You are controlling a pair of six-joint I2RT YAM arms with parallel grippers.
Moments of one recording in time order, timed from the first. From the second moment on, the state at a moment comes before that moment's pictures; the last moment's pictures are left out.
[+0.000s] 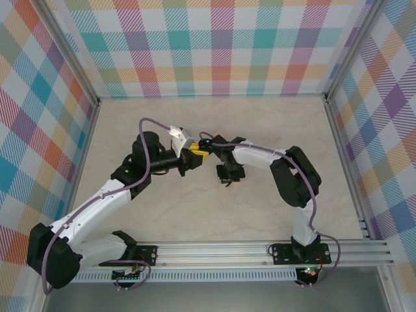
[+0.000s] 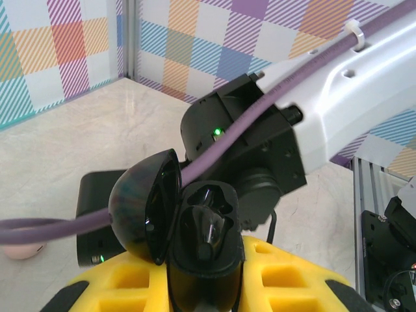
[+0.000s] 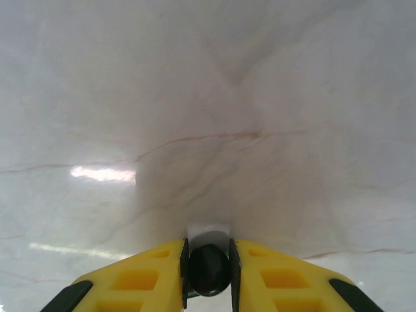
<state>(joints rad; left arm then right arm) -0.56 1.11 0.85 0.02 0.58 -0.03 0.71 1.99 1.38 -0.90 0.02 0.55</state>
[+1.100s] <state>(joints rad) -0.56 1.11 0.85 -0.01 0.58 -0.03 0.65 1.92 1.34 -0.84 -0.10 0.76</state>
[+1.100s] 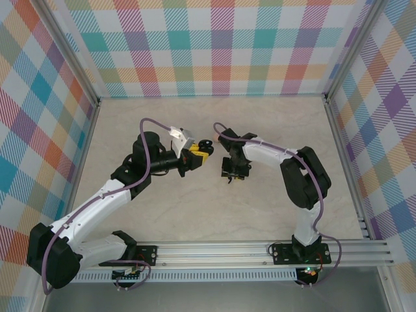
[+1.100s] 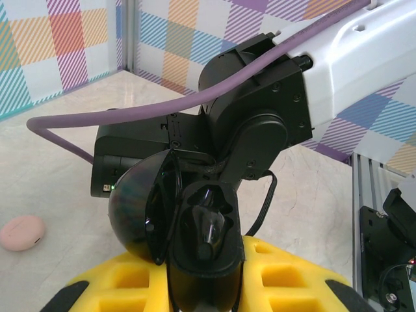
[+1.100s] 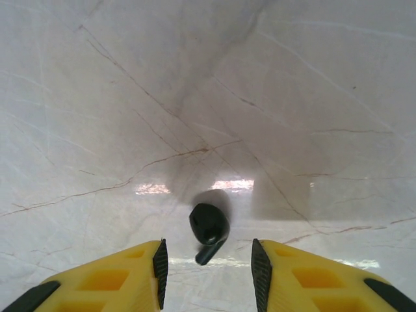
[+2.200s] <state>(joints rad) -0.56 1.12 0.85 -0.01 0.58 -0.03 0.69 2.06 1.48 -0.91 -0.08 0.67</state>
